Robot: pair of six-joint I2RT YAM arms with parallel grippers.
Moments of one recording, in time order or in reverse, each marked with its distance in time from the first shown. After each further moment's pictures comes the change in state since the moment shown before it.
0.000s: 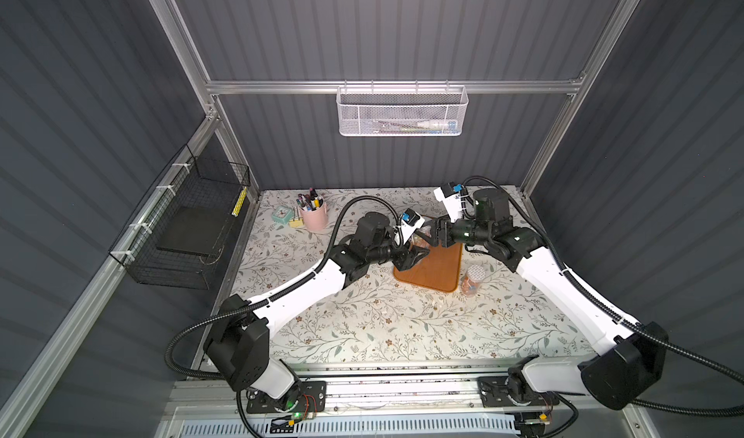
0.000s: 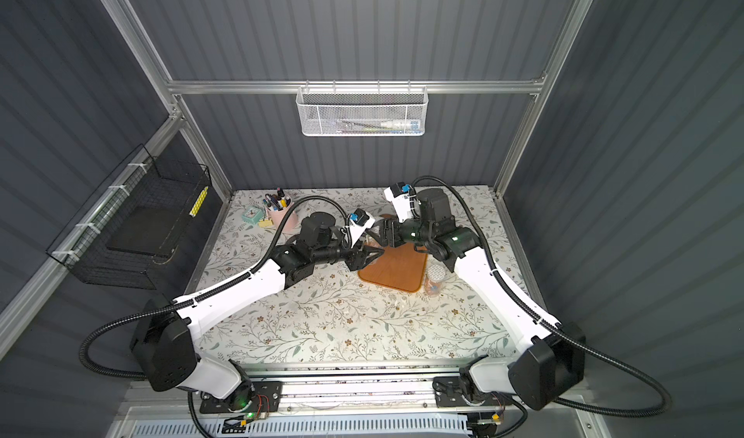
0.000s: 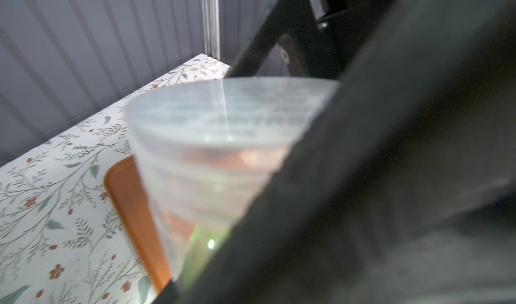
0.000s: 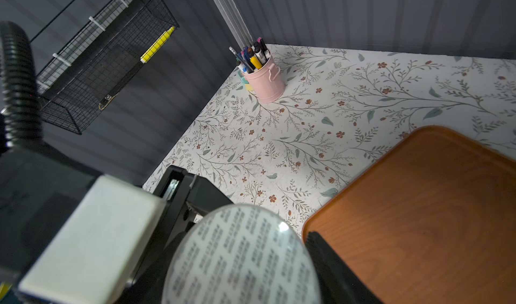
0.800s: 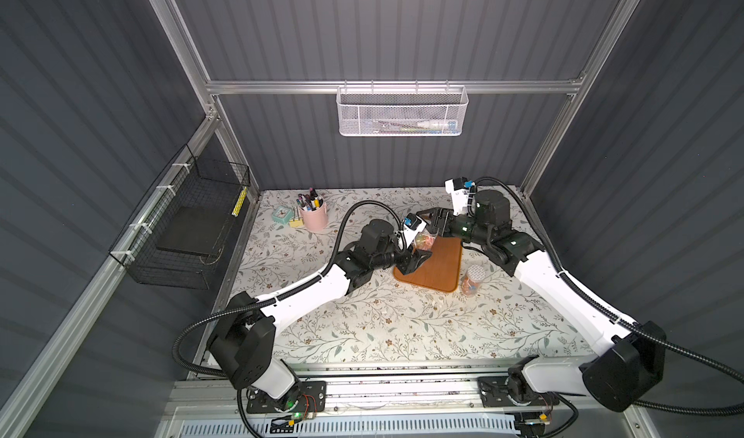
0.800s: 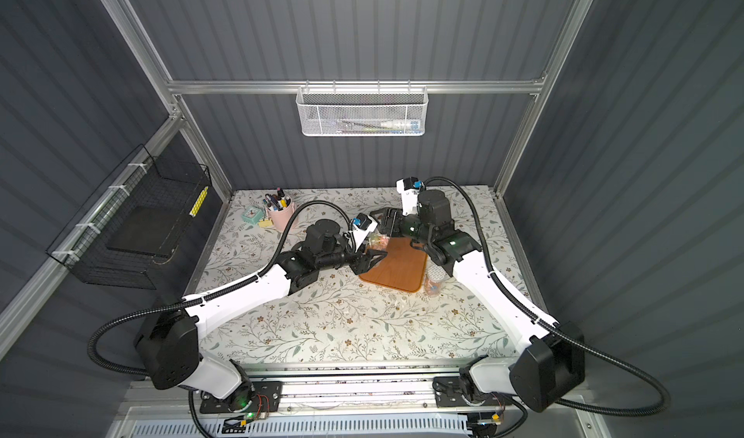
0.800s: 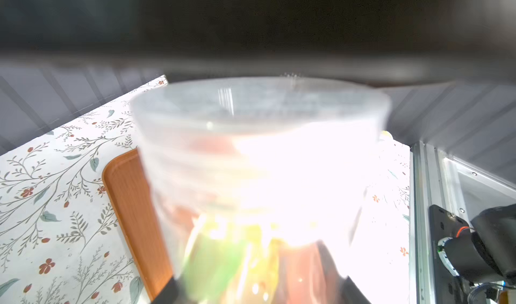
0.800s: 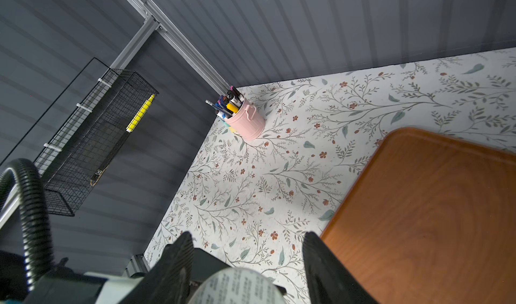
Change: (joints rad) left arm -0.029 0.016 -0.062 0.111 -0.046 -0.053; right arm 0.005 -0.011 -0.065 0.195 0.149 0.245
